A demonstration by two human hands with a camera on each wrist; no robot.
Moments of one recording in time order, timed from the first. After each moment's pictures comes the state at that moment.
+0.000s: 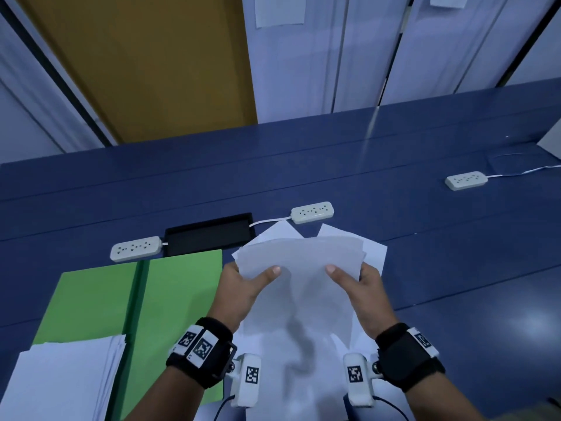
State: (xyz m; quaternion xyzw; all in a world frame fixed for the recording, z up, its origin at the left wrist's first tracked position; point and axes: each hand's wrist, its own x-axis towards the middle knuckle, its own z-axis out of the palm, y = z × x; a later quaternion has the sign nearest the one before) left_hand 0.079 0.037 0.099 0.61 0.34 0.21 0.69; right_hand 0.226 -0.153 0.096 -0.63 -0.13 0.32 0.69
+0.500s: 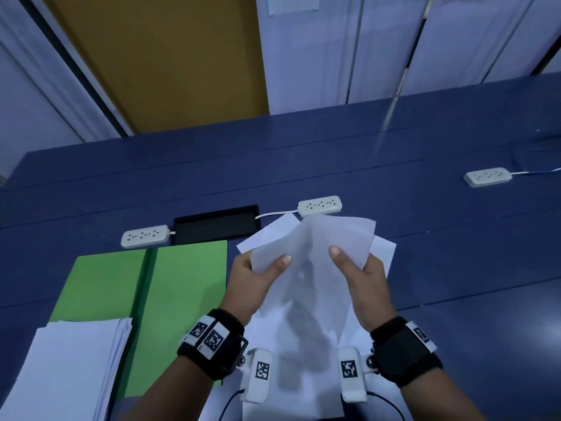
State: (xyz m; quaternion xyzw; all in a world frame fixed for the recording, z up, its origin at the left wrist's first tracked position) left_hand 0.097 0.011 0.104 0.60 0.33 0.24 0.69; right_hand 0.234 -0.147 0.103 -0.60 -0.12 0.31 0.73
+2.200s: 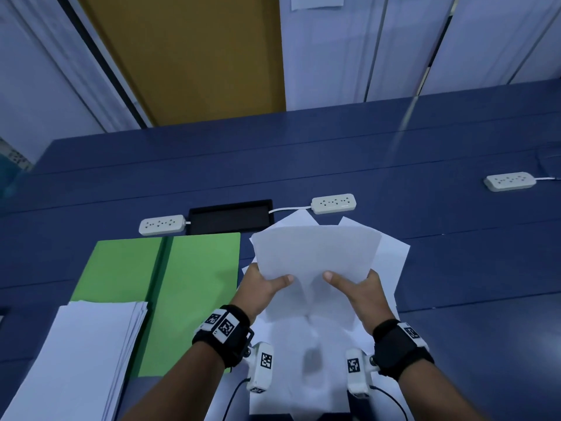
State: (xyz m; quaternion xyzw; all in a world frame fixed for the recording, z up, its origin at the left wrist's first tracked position) left_hand 0.074 0.026 0.044 0.61 0.39 0.15 0.67; right_hand 0.228 -0.150 0.050 -0.64 -0.13 0.36 0.67
